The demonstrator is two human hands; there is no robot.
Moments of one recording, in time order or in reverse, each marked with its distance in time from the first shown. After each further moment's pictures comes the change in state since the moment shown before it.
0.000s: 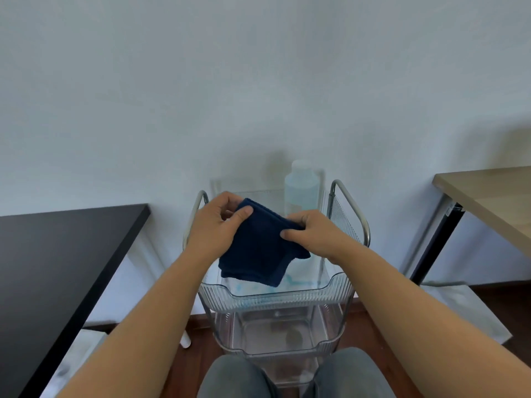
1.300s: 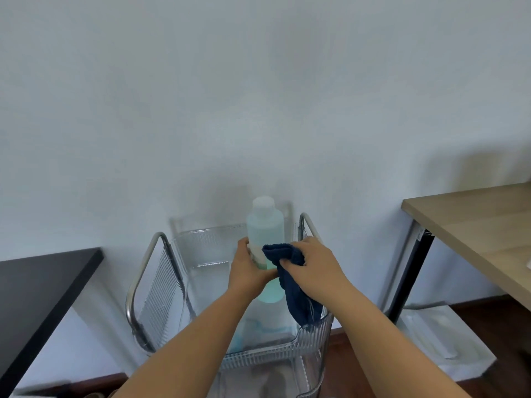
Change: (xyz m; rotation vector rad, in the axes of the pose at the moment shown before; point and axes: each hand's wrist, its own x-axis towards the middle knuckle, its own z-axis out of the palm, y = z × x) left_hand 0.043 -0.048 0.155 -0.060 -0.125 -0.219; right_hand -0.009 0.016 -0.048 -0.343 0.349 -0.026
